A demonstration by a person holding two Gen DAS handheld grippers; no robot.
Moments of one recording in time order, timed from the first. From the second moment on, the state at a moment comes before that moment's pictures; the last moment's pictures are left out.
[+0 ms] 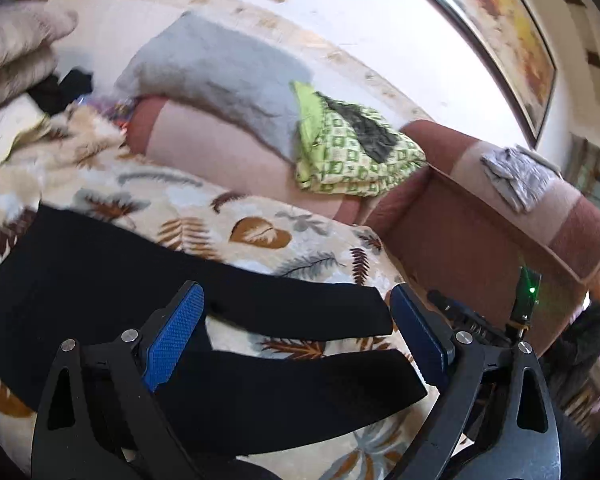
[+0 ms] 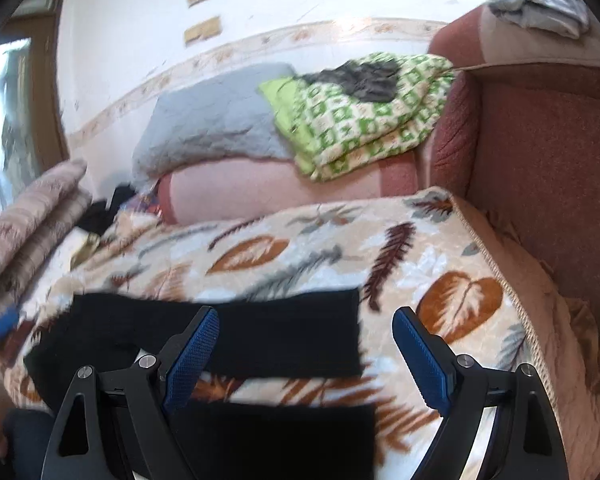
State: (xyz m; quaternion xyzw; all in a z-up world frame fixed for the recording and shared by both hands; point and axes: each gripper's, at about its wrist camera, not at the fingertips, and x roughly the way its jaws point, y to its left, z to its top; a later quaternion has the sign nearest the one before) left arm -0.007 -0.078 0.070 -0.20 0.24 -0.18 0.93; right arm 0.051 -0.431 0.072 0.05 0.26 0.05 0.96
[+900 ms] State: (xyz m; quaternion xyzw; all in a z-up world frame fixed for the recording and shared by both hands) left arm 0.059 -0.047 0.045 -0.21 0.40 0.01 0.89; right arm 0.153 -0.456 0.040 0.16 0.33 0.04 0.93
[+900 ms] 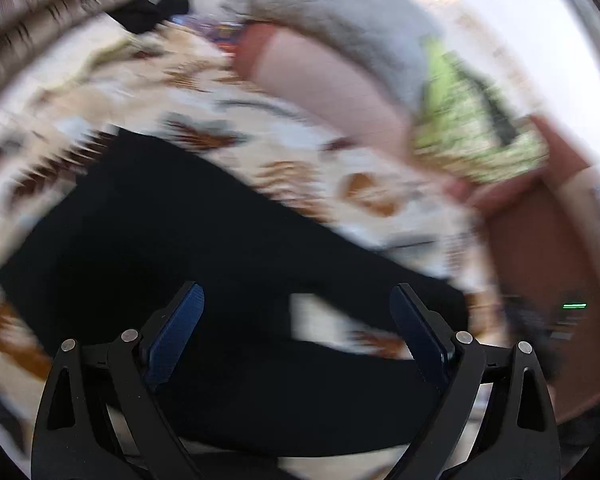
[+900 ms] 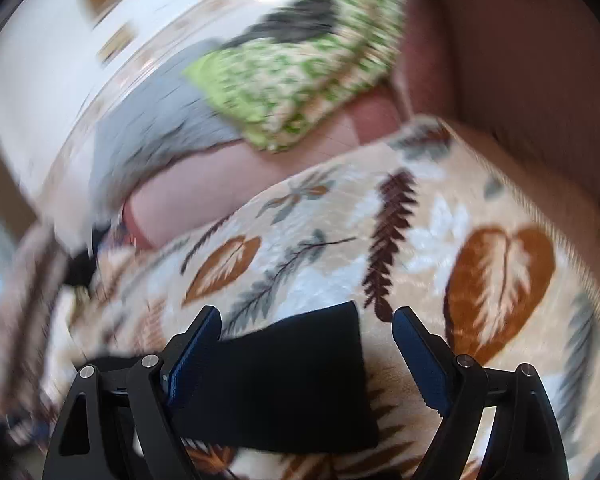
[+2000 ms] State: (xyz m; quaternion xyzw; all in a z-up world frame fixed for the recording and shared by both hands) left arm 0.045 -0.072 0.046 -0.08 0.43 0.05 0.90; right arm 0.072 -0.366 0.023 -0.10 0.39 0.04 0.91
